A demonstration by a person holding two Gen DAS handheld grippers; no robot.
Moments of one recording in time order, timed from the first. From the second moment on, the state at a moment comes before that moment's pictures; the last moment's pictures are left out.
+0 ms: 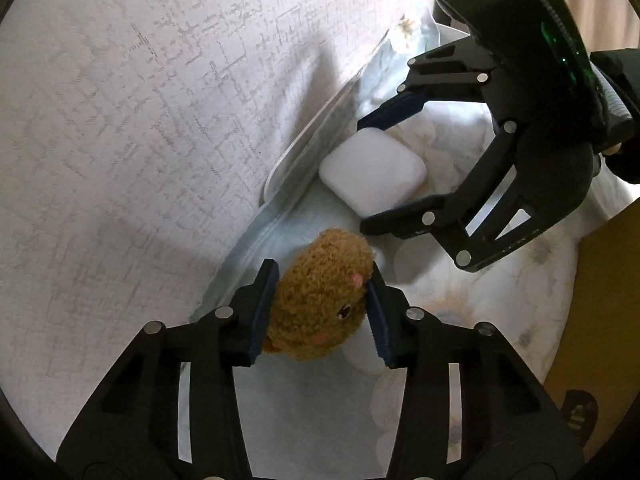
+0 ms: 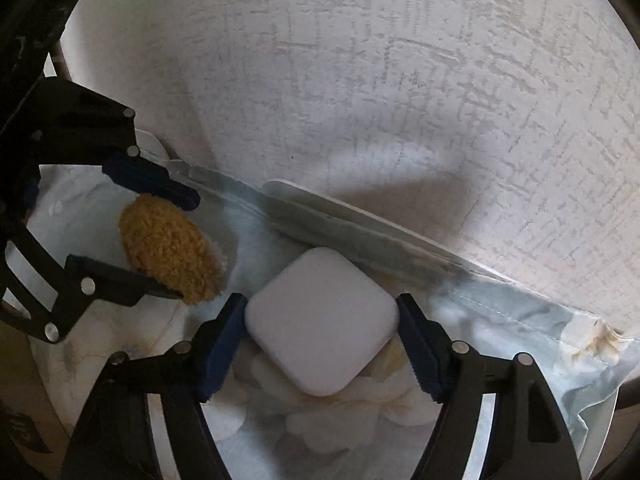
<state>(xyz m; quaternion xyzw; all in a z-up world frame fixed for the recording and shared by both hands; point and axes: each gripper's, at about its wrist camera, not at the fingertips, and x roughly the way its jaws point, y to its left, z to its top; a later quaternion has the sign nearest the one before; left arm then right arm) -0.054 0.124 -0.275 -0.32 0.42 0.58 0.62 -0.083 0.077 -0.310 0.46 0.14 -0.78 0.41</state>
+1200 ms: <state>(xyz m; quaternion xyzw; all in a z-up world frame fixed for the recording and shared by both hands) 0.096 -0.048 -0.080 -0.25 0.38 0.69 0.56 0.072 0.147 -0.080 0.39 0.15 -0.78 0.47</state>
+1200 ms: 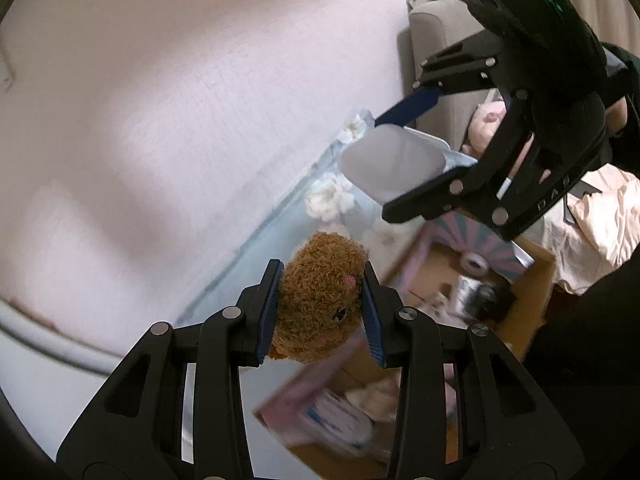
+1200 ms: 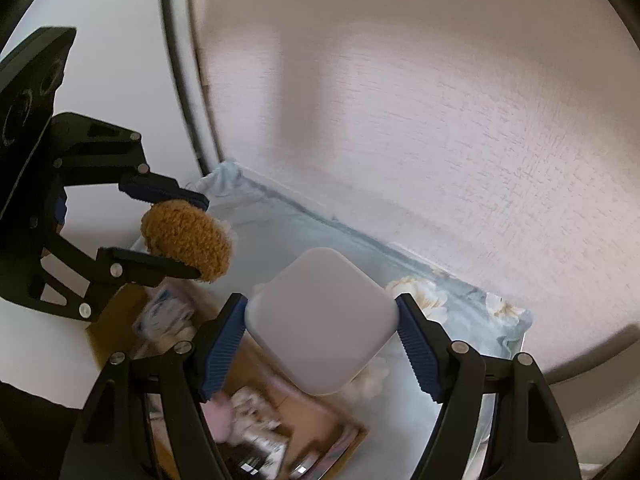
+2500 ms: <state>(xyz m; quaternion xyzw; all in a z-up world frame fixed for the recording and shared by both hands) 0.125 -0.103 -0.138 -0.36 0.37 0.66 0.54 0.157 0.172 -0.150 0.50 0.13 -0.75 0.42</state>
